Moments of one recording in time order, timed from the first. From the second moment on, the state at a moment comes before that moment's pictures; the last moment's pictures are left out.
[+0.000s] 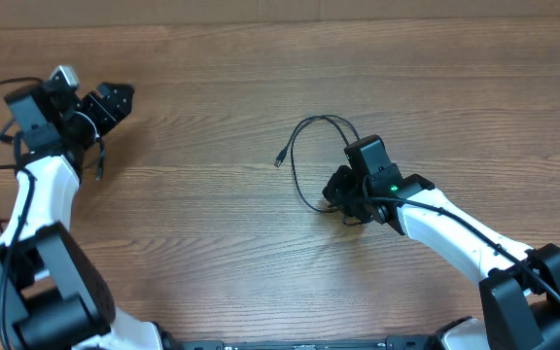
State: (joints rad) left arm 0.39 1.73 1.15 -0.11 0.66 -0.46; right arm 0.47 1.58 0.84 -0.34 -0.21 1.07
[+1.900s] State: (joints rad) left arm -0.62 1.92 1.15 -0.40 -0.04 -0.82; right arm 0.28 1.58 0.84 -0.43 -0.14 1.09
